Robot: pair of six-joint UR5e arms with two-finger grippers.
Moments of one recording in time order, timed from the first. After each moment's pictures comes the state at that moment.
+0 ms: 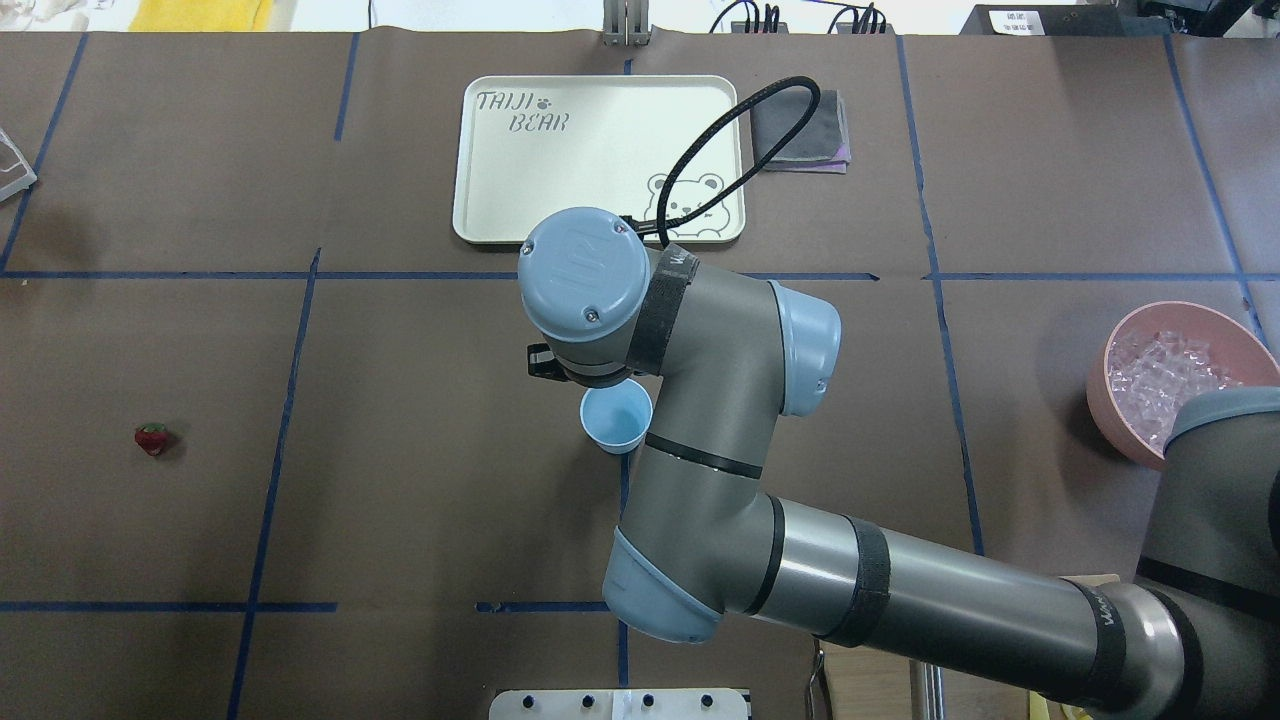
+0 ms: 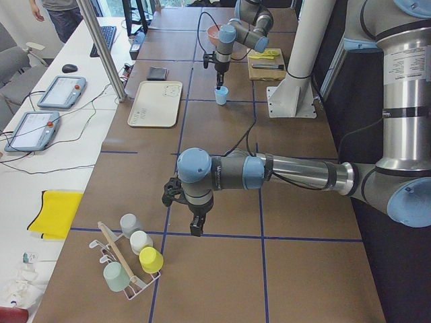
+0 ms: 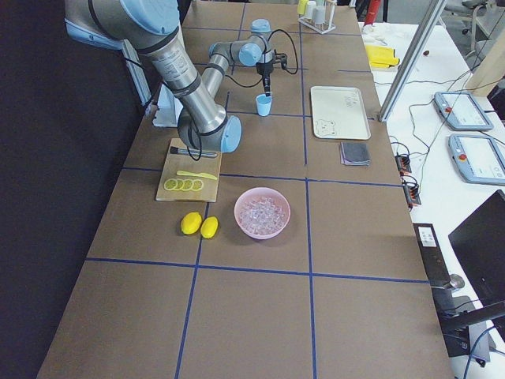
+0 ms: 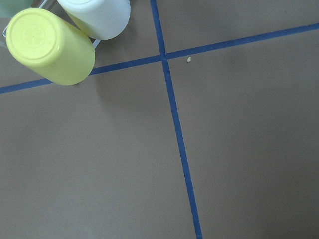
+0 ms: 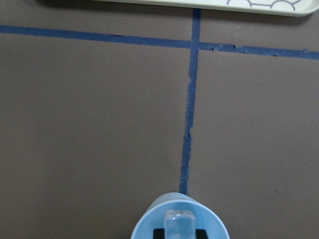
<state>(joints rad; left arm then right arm) -1.60 -1.46 -1.80 -1.42 -2.35 0.25 0.42 -0.70 1.64 -1.75 1.73 1.19</state>
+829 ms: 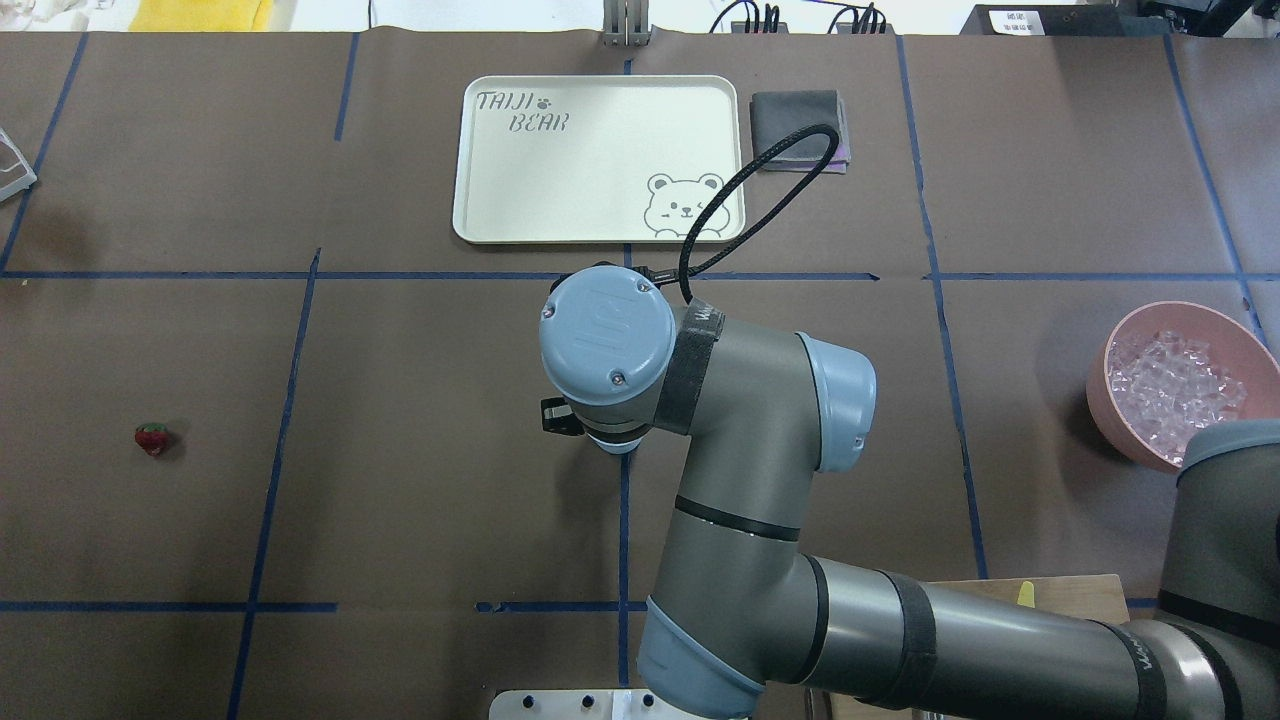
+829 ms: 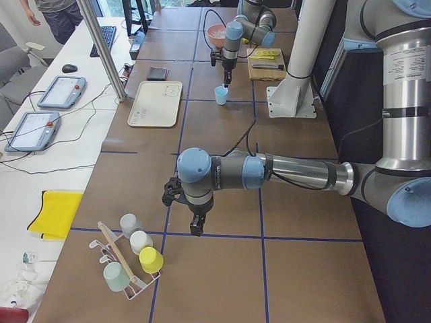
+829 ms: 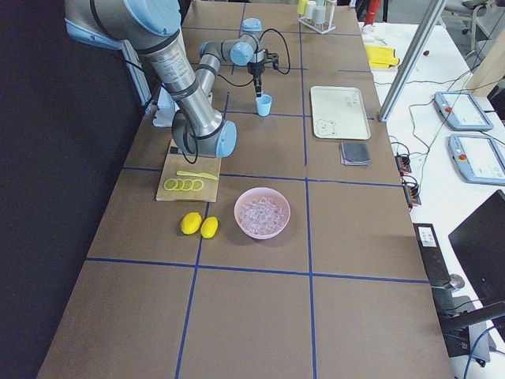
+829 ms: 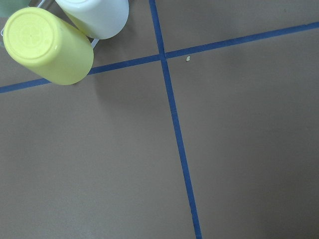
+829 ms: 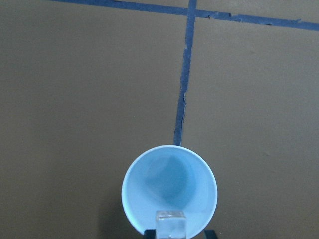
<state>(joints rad) -1.59 -1.46 -1.80 -1.42 -2.35 0.25 0.39 -0.73 1.73 -1.81 1.73 1.19</state>
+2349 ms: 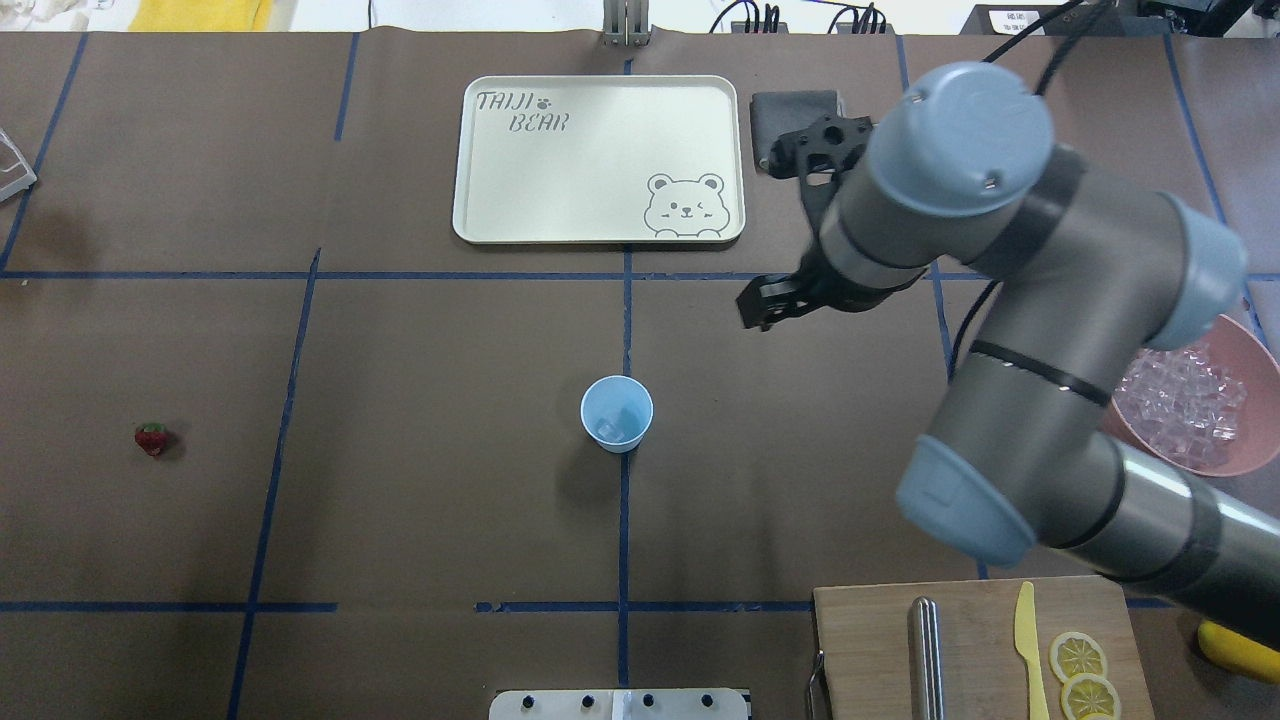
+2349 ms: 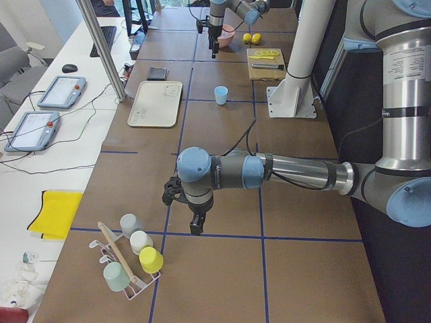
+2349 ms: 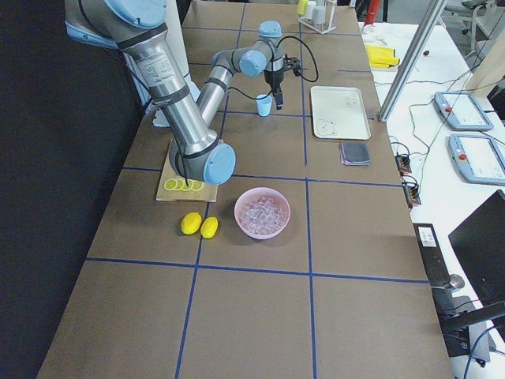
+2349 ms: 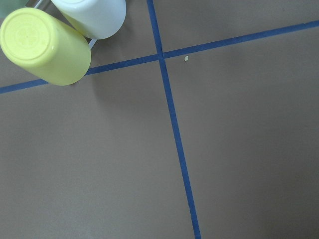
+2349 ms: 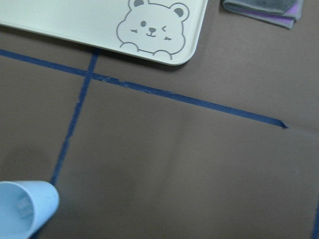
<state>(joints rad) -1.59 -1.46 -1.80 -1.42 -2.35 0.25 0.70 -1.05 2.02 -1.81 1.92 0.80</state>
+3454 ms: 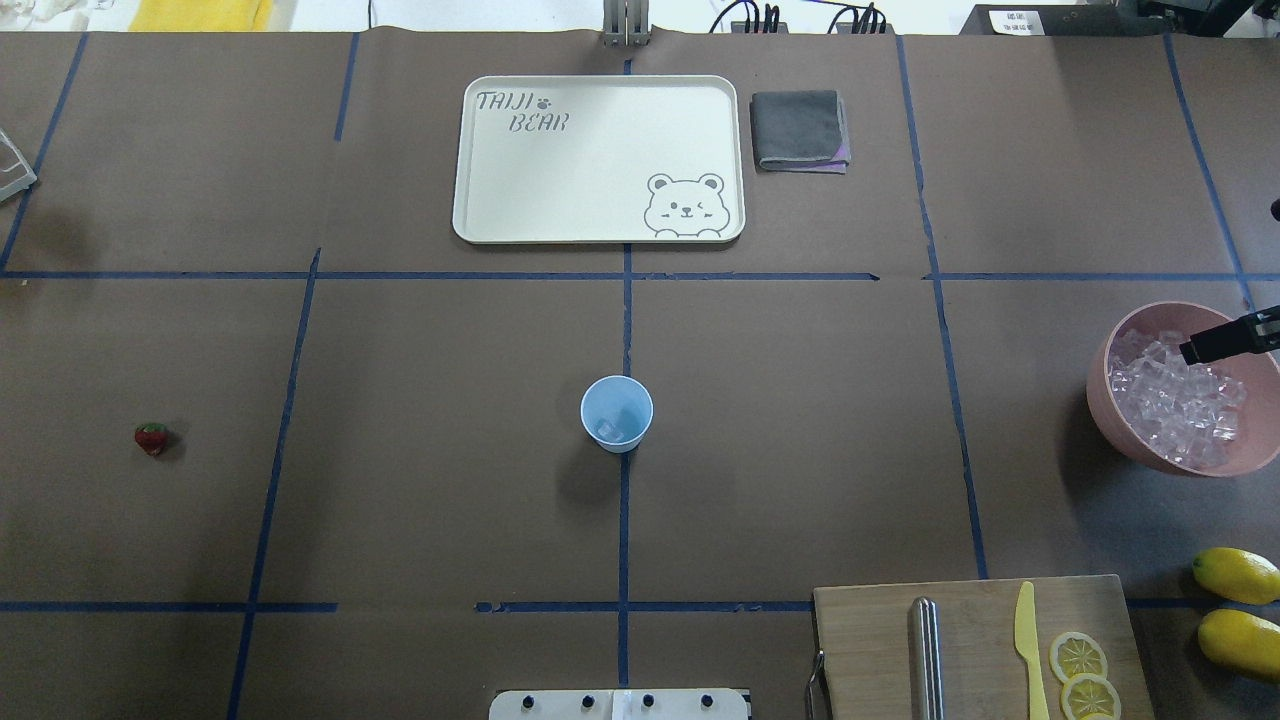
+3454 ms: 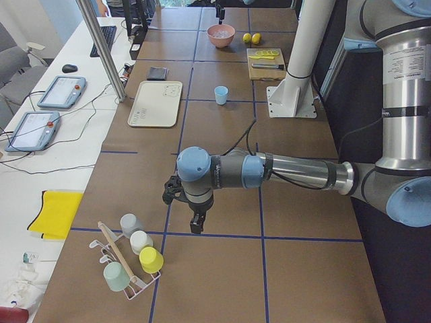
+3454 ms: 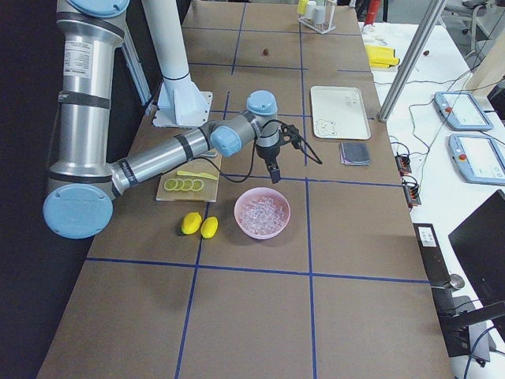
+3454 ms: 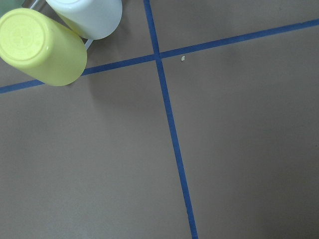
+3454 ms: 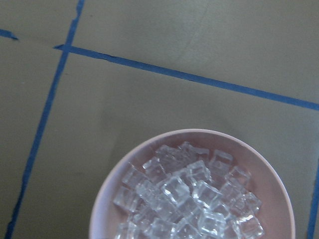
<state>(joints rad) -1.58 -1.46 -1.80 -1.42 -2.37 0.25 1.11 -1.79 2.04 -1.30 2.15 0.47</state>
